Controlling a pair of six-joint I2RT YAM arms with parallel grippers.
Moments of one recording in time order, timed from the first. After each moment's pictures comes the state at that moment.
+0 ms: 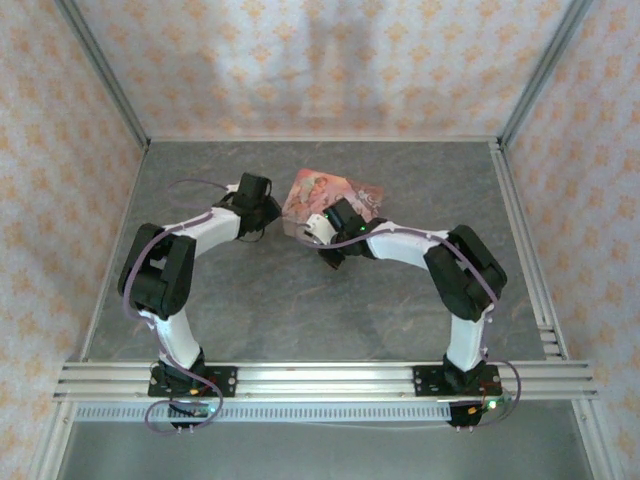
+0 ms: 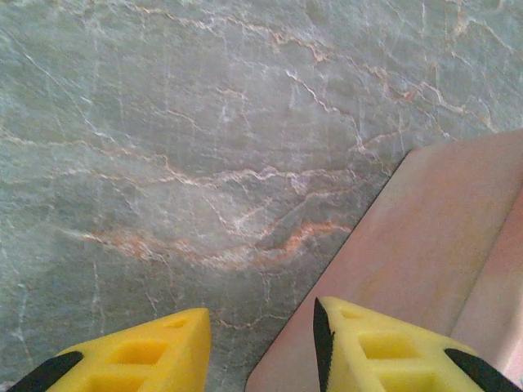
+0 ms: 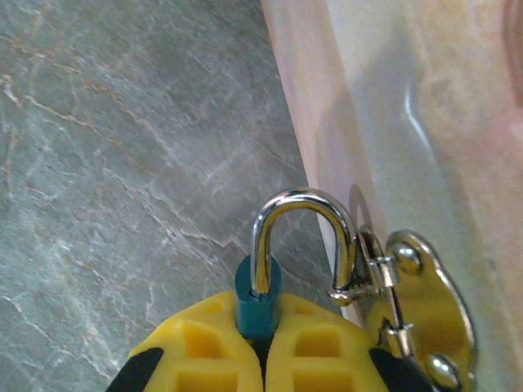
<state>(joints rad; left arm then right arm) -0.28 1.80 1.10 -0.18 -0.06 -0.91 0.69 1.87 1.15 -0.28 -0.13 -0.30</state>
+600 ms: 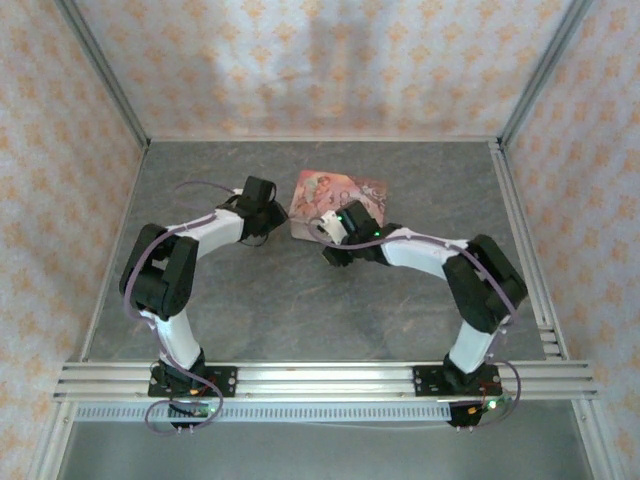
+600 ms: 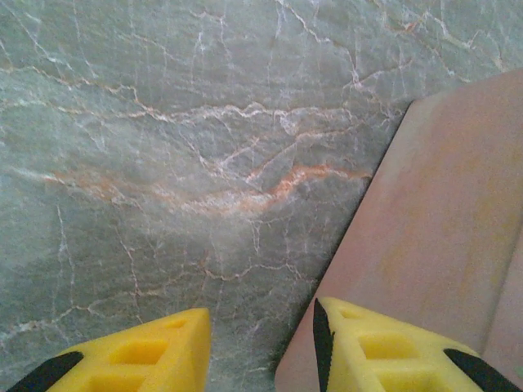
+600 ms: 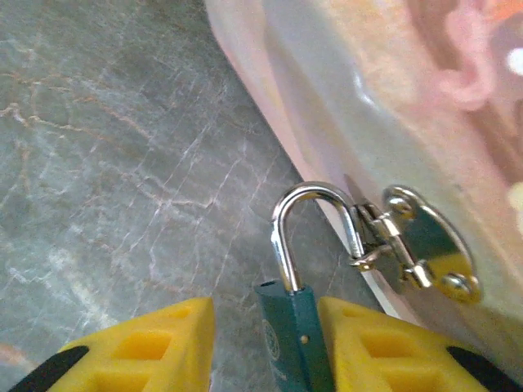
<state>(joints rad) -0.30 1.80 1.09 -0.21 -0.01 -0.91 0.67 1.72 1.00 -0.22 -0.14 -0.13</state>
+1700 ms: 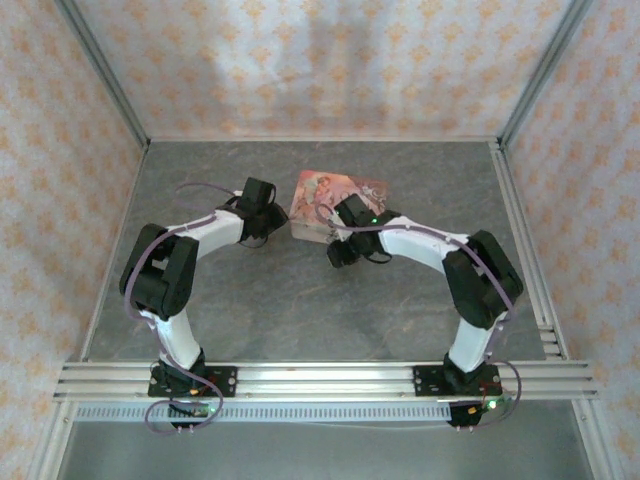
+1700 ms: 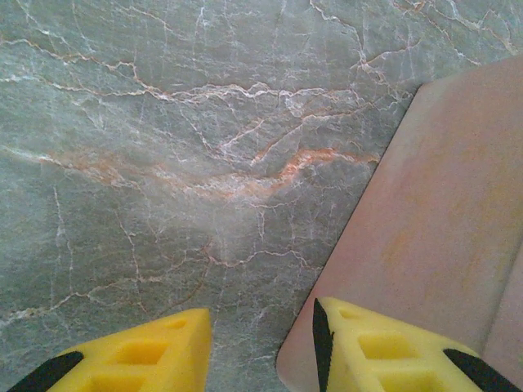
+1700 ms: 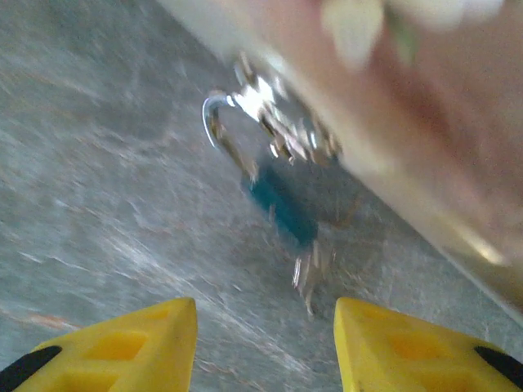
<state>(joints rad) -0.30 1.80 1.08 -0.21 0.01 -0.91 0.65 1.77 1.14 -0.53 -0.11 0.14</state>
